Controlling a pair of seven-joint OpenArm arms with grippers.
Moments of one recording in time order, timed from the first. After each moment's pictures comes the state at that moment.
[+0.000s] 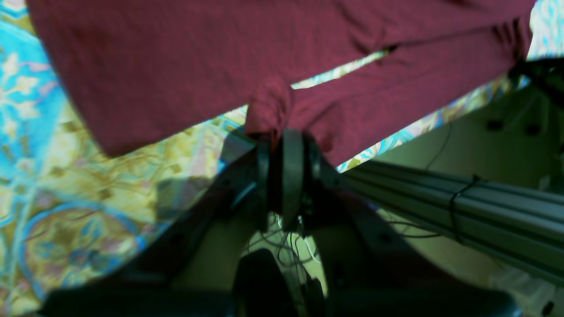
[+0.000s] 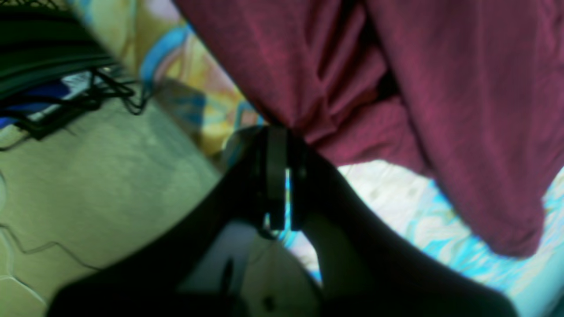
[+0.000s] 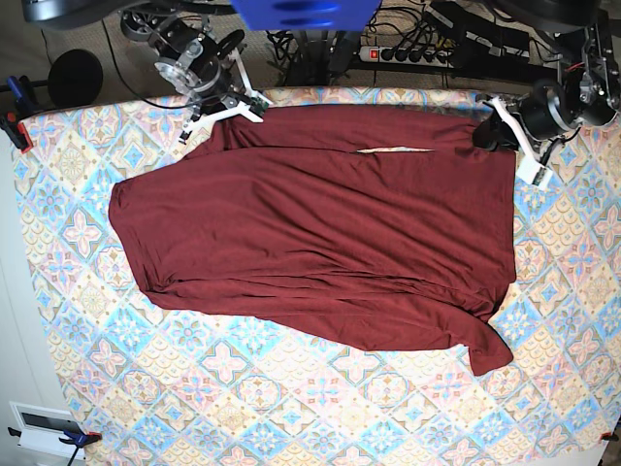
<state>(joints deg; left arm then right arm) 32.3 -31.9 -27.9 114.6 -60.7 -23.7 66.5 -25.3 29.4 -30.6 113.0 -15.5 15.3 -52.4</state>
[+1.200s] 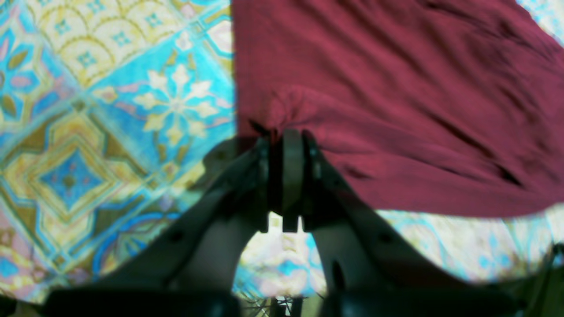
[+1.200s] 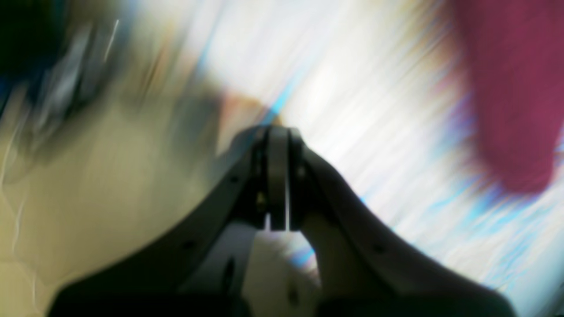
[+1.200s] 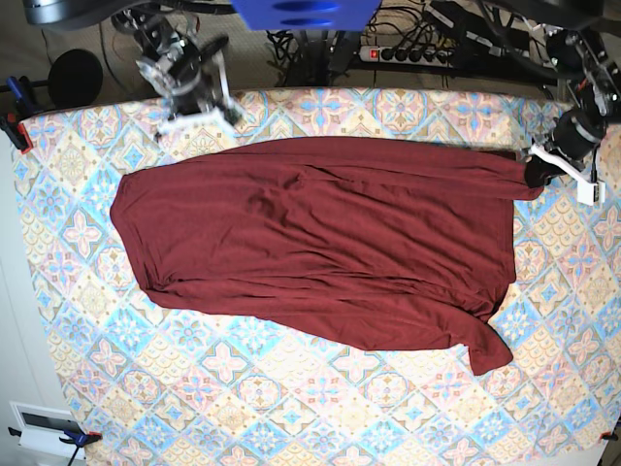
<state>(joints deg) 15.8 -17.3 -43.2 99.0 -47.0 -23.5 66.2 -25.8 25.8 -20.8 113.0 -14.9 15.8 -50.4</state>
